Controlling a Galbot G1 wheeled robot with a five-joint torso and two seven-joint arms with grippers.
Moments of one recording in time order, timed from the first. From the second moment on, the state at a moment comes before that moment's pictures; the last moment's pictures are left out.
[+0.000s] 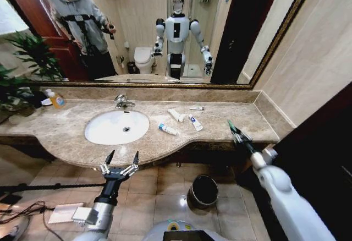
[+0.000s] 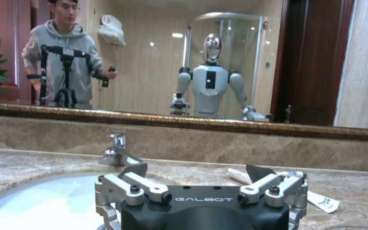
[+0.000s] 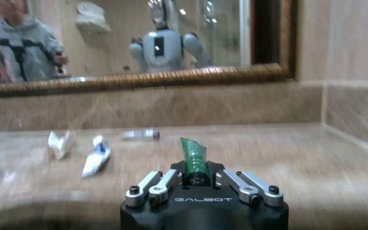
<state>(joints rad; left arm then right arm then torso) 1.93 -1.44 -0.60 -2.42 -0.21 -0.08 0.08 -1.51 1.10 0.77 1.79 0.58 0.12 -0.22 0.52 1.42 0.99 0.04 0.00</state>
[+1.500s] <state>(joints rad) 1.93 -1.44 -0.60 -2.42 -0.21 -0.08 0.08 -1.07 1.39 0.60 0.47 -0.24 0.53 -0.18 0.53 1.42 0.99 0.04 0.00</state>
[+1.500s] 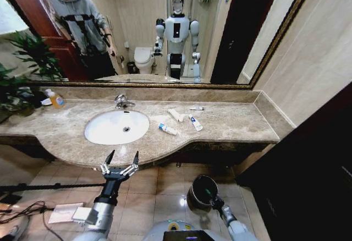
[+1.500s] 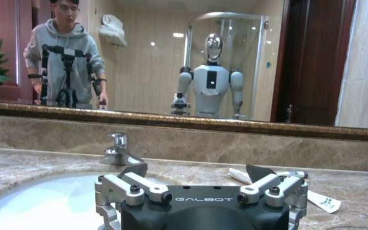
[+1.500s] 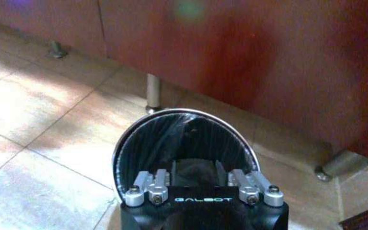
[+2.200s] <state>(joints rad) 1.93 -1.44 -0.60 -2.42 -0.21 -0.08 0.08 -1.31 1.32 0.61 1.03 -0.06 0.41 0.09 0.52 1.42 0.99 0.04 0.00</state>
